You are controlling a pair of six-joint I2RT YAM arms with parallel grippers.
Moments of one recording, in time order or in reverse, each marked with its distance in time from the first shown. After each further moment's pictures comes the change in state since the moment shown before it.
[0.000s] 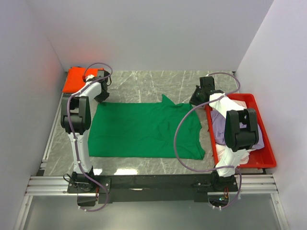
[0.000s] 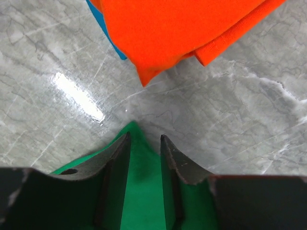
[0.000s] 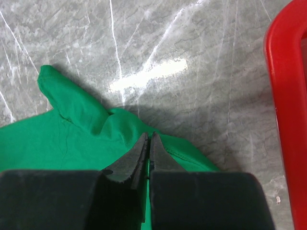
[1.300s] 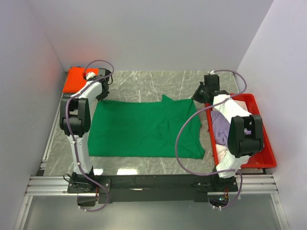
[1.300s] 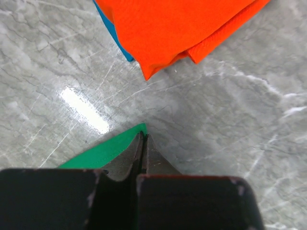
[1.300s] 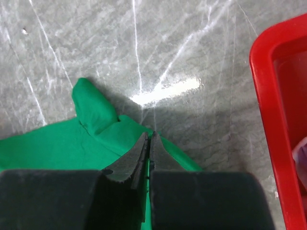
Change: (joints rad) left arm -0.028 -0.052 -0.021 -0.001 -0.072 0.024; right arm -0.018 -0.099 -0.018 0.030 -0.003 0.022
